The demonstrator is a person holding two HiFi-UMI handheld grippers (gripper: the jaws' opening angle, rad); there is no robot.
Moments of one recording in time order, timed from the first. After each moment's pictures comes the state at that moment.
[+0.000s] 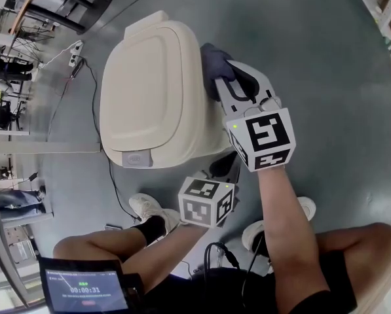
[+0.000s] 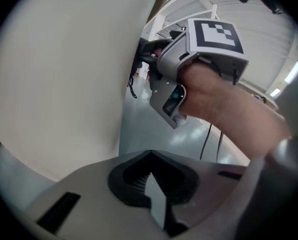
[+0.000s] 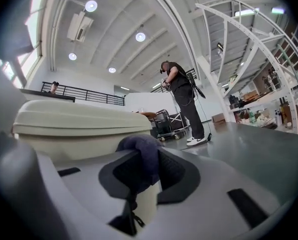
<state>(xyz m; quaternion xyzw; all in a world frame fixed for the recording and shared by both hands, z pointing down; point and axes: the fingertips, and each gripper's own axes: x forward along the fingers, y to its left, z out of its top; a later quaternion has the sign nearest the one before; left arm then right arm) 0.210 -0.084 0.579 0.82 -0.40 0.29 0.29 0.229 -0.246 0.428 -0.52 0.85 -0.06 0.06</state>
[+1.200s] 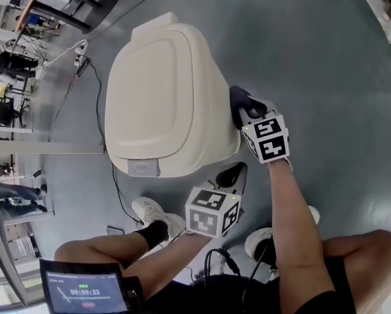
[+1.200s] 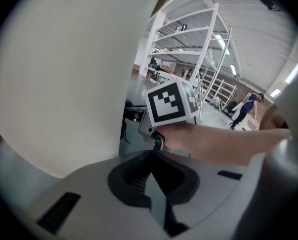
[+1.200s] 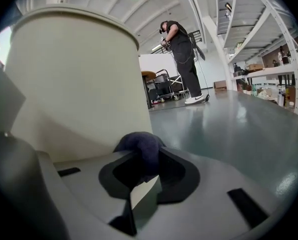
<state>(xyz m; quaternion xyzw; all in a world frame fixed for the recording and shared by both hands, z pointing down) 0.205 -0.078 0.589 0.82 -0.39 0.30 0.31 0.216 -0.255 0.617 -0.48 0.84 -0.19 -0.13</state>
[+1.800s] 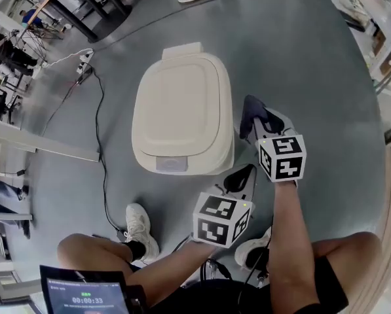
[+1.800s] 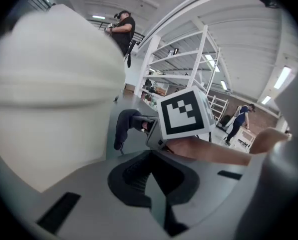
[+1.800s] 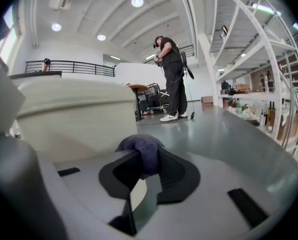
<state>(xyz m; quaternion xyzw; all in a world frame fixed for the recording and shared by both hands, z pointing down) 0.231 -0.087 0.474 0.86 -0.40 0.20 0.27 0.263 -0.233 0.486 -0.55 0.81 -0.15 -0.11</state>
